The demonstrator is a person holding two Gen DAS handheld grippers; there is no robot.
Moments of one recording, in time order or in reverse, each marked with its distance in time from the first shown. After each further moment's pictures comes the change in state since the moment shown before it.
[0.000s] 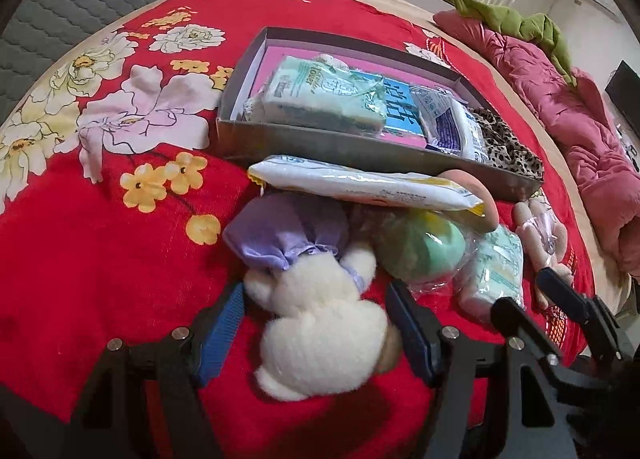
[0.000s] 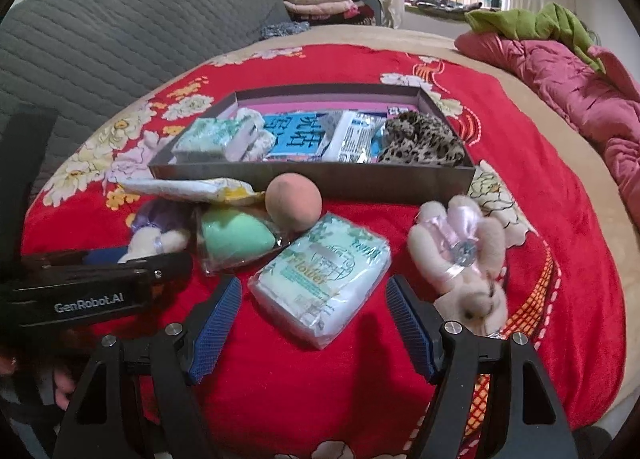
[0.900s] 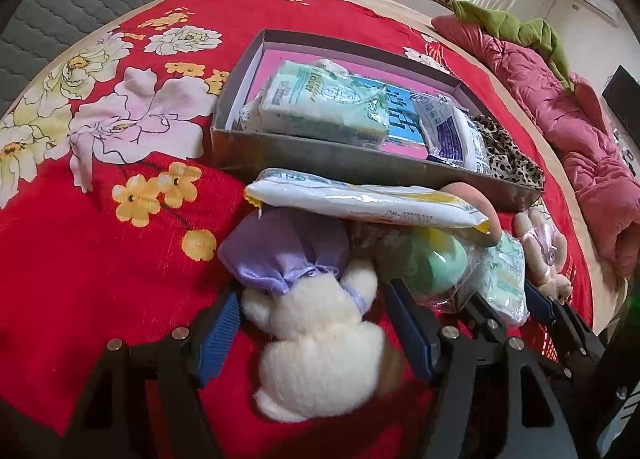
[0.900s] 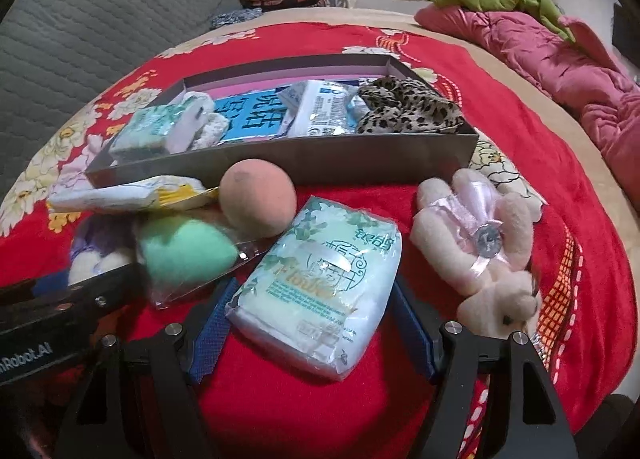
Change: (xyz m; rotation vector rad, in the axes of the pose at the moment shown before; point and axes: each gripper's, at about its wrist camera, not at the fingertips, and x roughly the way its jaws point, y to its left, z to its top) left arm 0.006 0.002 0.007 -0.008 -0.013 -0.020; right arm 0.045 0.000 0.005 0.106 0.047 -0.137
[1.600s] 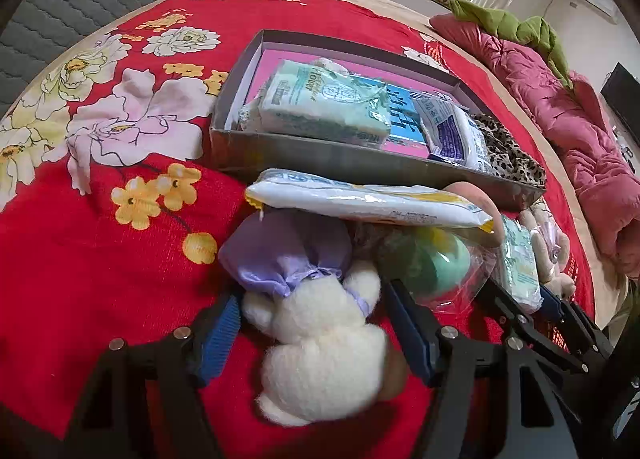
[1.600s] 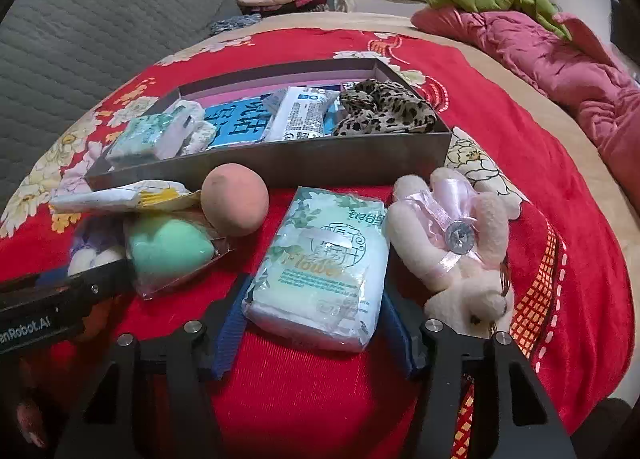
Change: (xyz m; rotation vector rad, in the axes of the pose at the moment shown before) left arm 0.002 0.002 0.001 0.008 -0.004 0.004; right arm -0.010 -0.018 -0.004 0.001 -0.017 0.018
